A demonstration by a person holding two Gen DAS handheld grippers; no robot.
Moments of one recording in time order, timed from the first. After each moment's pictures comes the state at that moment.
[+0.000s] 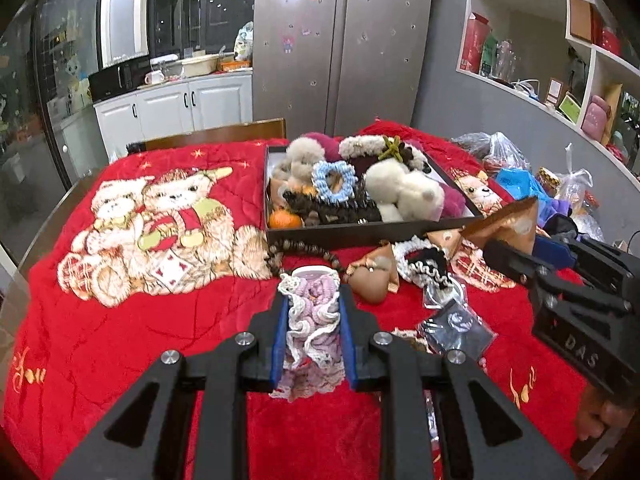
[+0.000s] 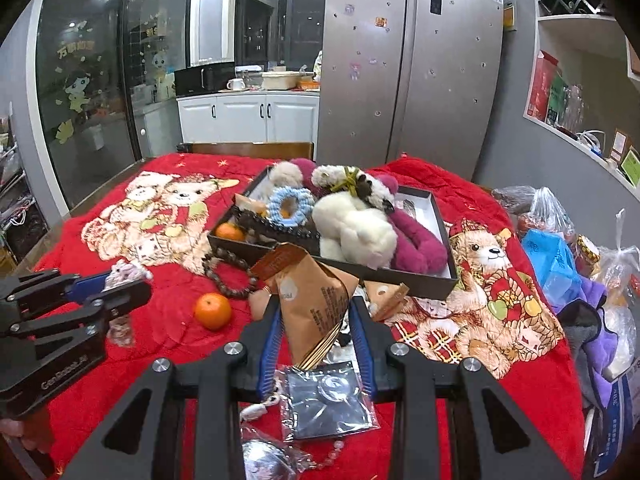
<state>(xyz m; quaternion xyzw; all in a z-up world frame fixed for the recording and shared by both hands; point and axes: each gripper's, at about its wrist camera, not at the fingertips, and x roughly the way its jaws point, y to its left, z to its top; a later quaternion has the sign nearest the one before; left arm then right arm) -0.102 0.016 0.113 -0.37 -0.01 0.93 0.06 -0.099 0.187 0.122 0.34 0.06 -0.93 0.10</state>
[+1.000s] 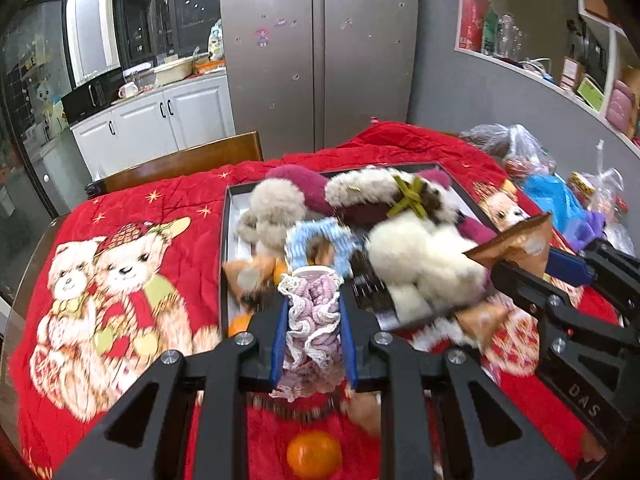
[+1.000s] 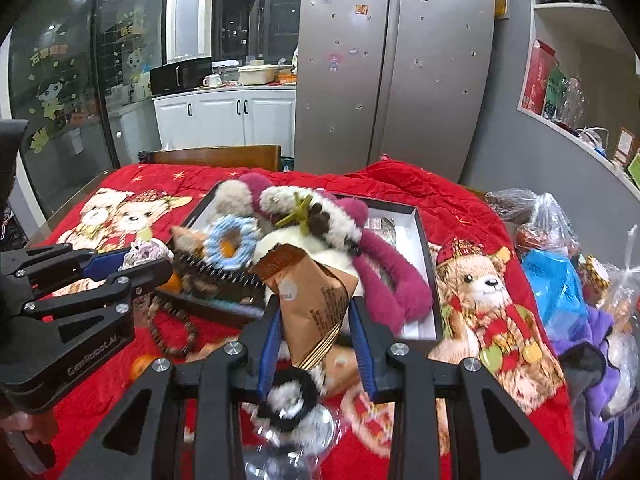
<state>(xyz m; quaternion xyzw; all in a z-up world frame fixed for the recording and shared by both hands) -0.262 0.058 0.099 -0.40 0.03 0.91 0.08 -0.202 0.209 0.115 0.35 0.06 -0.93 0.07</state>
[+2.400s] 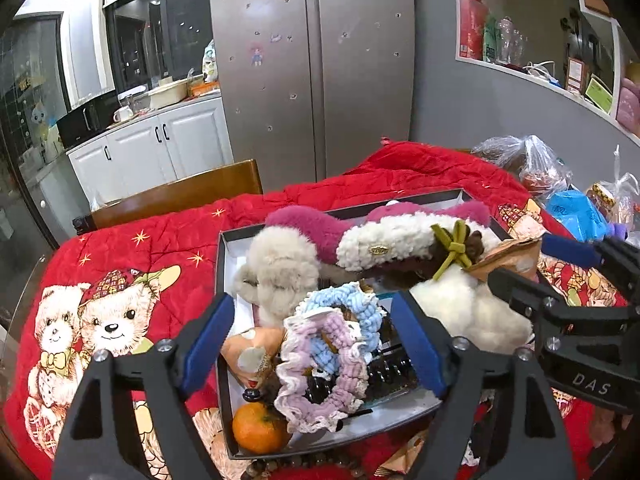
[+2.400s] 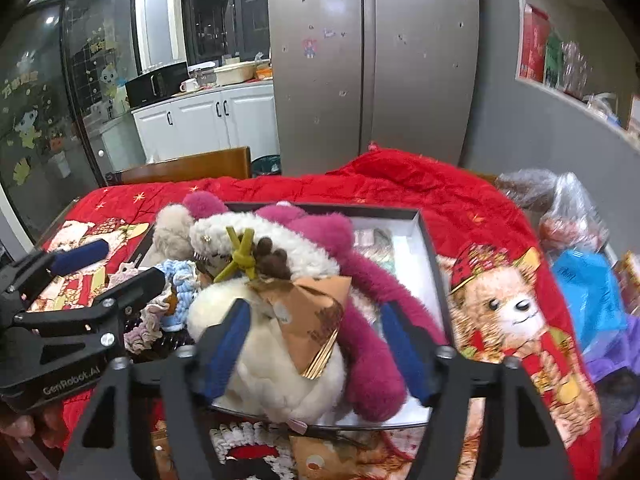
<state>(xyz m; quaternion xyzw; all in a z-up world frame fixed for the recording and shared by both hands) -0.314 0.056 0.083 -0.36 0.05 0.93 0.09 -0.284 0.225 0.089 0.36 0.02 -0.93 0.04</state>
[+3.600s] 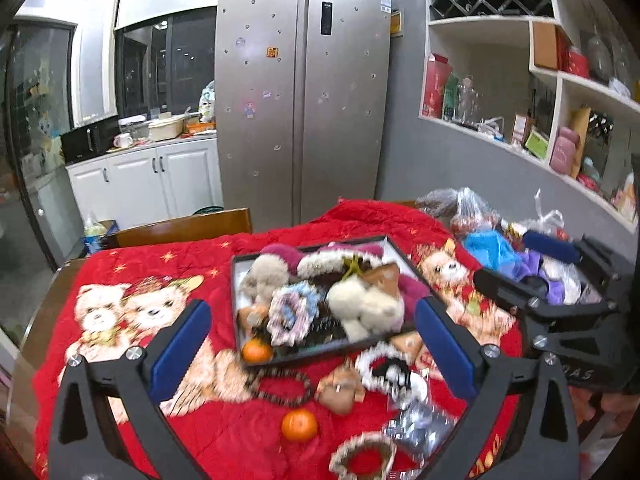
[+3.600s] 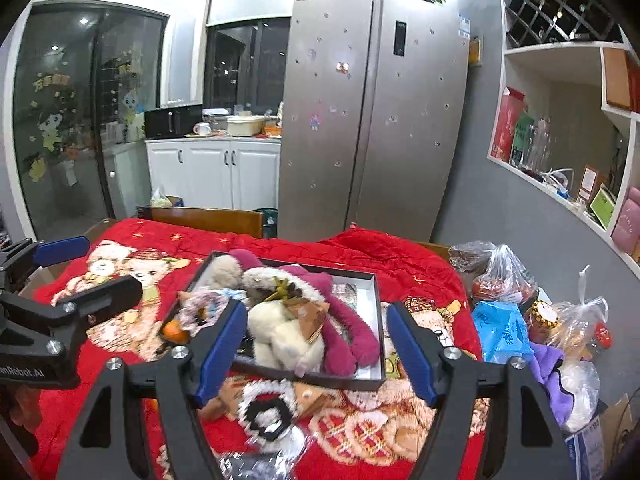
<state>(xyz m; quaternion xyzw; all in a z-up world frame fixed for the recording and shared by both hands) -0.148 0.040 0.207 -0.29 0.02 0.95 0.12 -0.142 0.223 0.206 0.26 0.06 -0.96 0.05</state>
